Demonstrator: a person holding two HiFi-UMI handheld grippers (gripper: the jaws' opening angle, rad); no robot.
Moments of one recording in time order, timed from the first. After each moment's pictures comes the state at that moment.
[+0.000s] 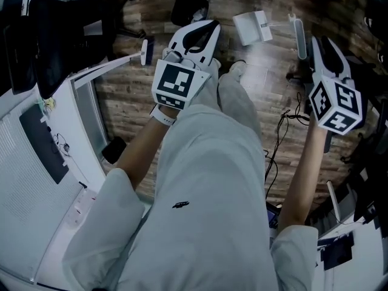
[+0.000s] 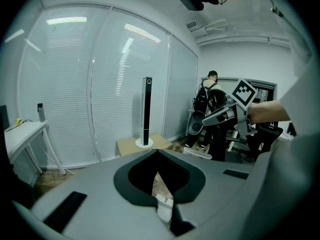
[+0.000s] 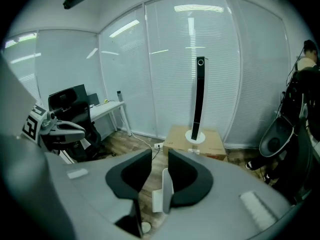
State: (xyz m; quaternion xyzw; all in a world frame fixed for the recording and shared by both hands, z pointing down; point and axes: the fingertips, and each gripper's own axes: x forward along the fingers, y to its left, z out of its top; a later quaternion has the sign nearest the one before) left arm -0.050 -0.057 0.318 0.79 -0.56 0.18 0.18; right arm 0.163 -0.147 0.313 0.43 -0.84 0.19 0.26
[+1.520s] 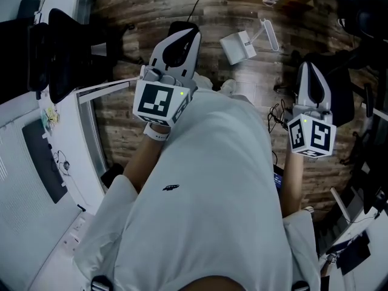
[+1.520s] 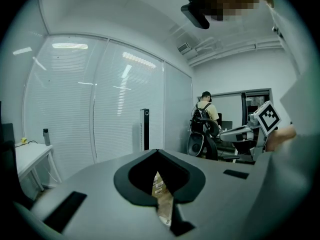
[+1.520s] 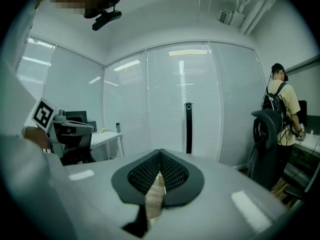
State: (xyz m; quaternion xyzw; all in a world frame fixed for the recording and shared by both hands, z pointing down) left arm -0.026 -0.007 0.150 0.80 -0.58 0.10 0.09; right arm 0.222 -0.035 0.163 0.50 -0.86 0.10 0.09
